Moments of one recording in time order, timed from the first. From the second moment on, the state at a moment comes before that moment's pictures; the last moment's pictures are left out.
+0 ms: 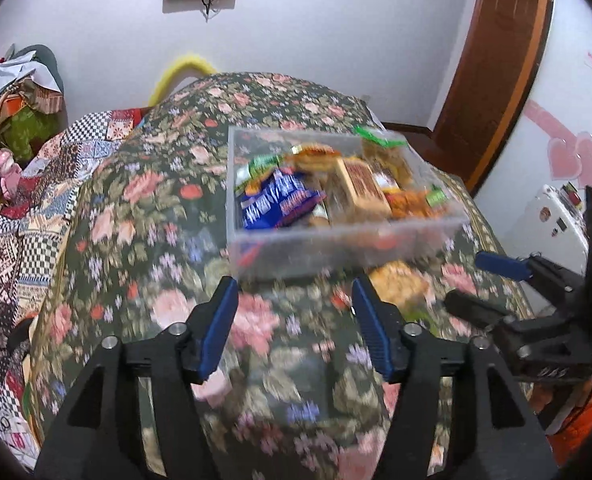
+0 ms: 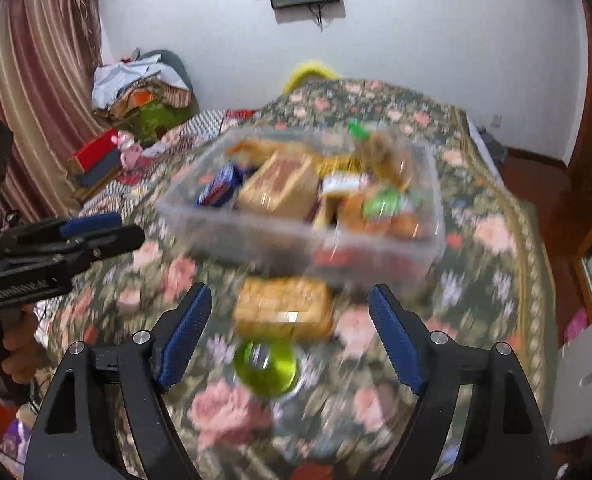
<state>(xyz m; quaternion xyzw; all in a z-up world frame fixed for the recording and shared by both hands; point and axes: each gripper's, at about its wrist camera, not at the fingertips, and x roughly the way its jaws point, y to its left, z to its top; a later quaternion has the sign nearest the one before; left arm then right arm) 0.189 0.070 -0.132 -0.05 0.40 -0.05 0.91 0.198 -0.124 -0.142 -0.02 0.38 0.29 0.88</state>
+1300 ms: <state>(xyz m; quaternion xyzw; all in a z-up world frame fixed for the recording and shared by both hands) 0.271 -0.045 -0.212 0.03 0.49 -0.13 0.86 0.187 -0.211 -0.197 0.05 0.44 0.25 0.86</state>
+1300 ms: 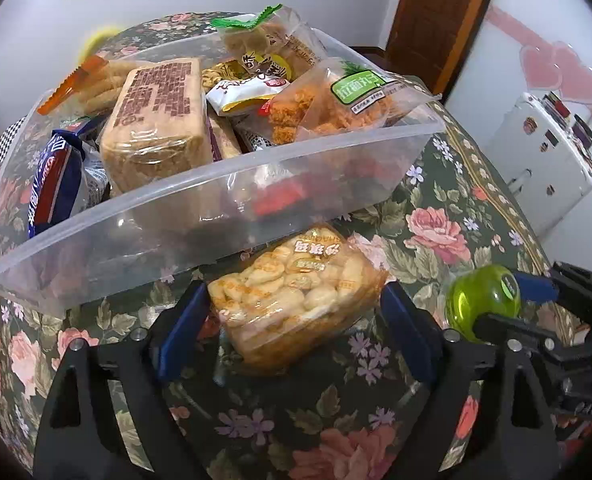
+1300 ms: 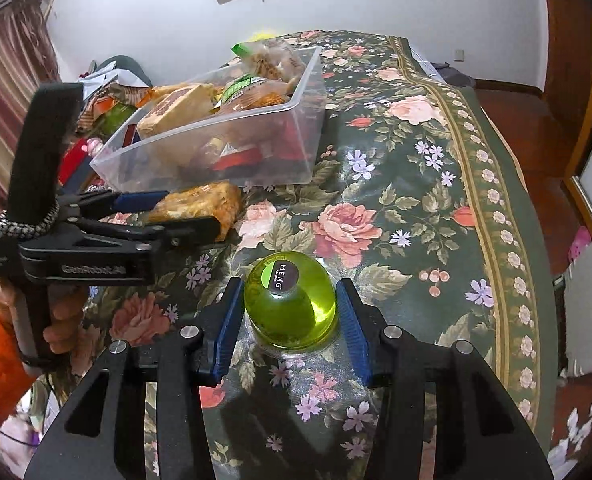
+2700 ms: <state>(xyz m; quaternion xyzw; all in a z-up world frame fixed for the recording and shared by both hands) 0.275 0.058 -0.118 -0.08 0.40 -0.05 0.91 0.242 -0.146 -0.098 0.03 0.31 0.28 0.91</state>
